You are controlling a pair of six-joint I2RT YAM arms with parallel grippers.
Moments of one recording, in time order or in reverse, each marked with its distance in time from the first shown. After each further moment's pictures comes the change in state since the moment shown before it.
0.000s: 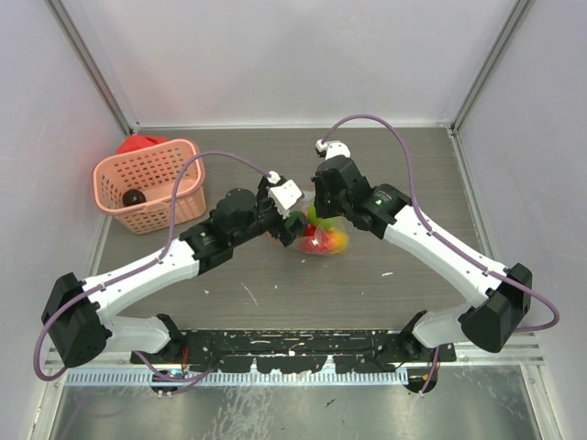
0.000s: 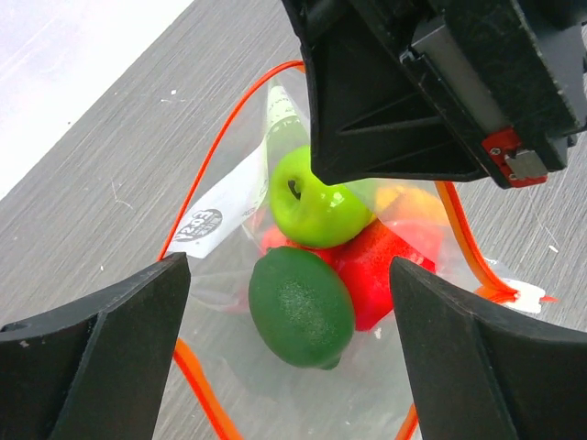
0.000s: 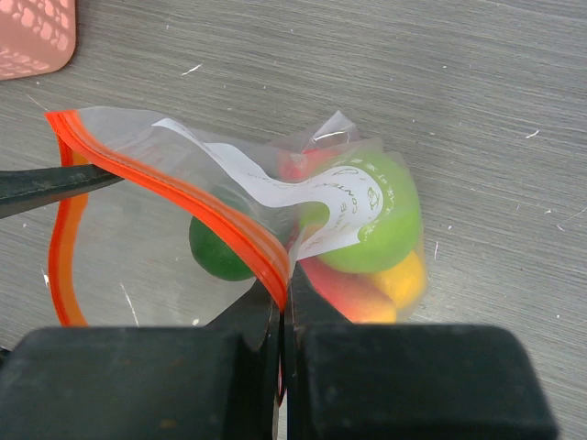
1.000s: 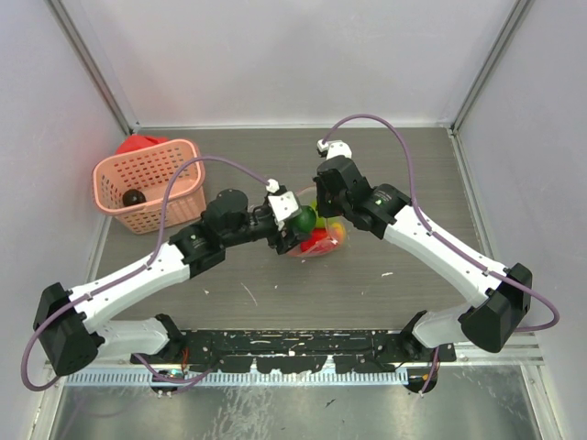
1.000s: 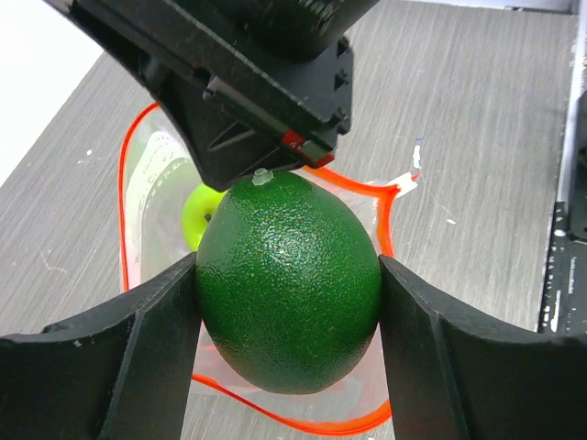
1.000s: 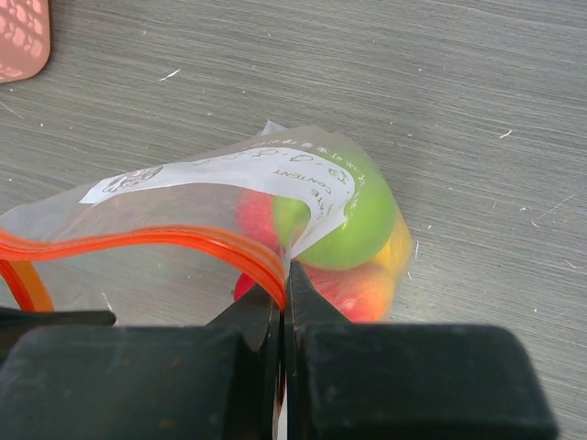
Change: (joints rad) left arm 0.000 -0.076 0.011 -0.059 0.276 0.034; right arm 0.000 0.000 0.000 -0.010 0.047 -0.012
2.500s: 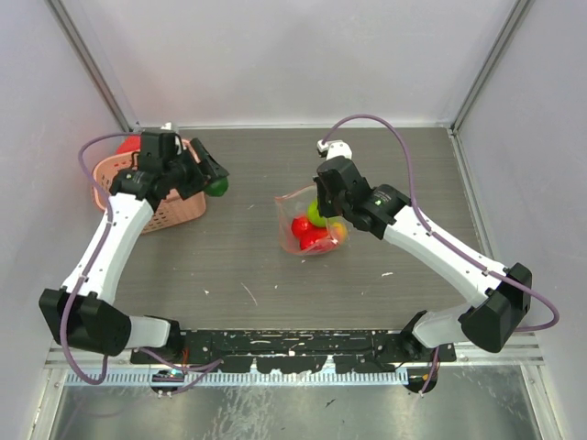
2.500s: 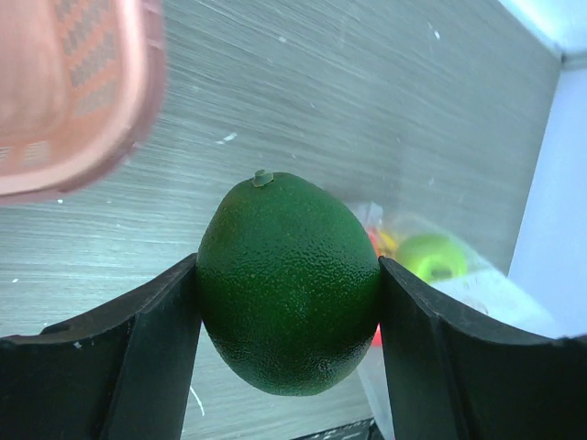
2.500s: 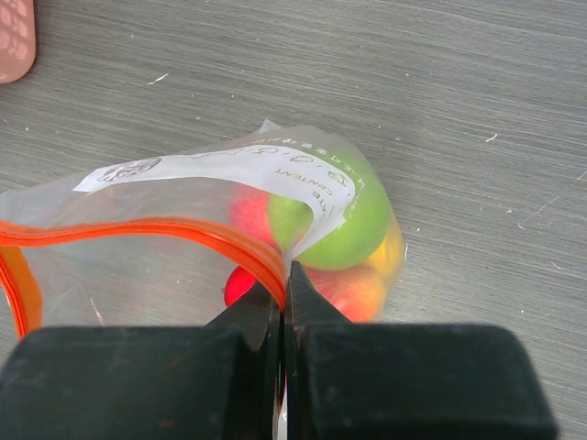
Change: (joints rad) left arm 0.696 0.166 0.411 -0.726 -0.176 -0.947; right arm 0.000 0.000 -0.006 0.010 0.025 -0.014
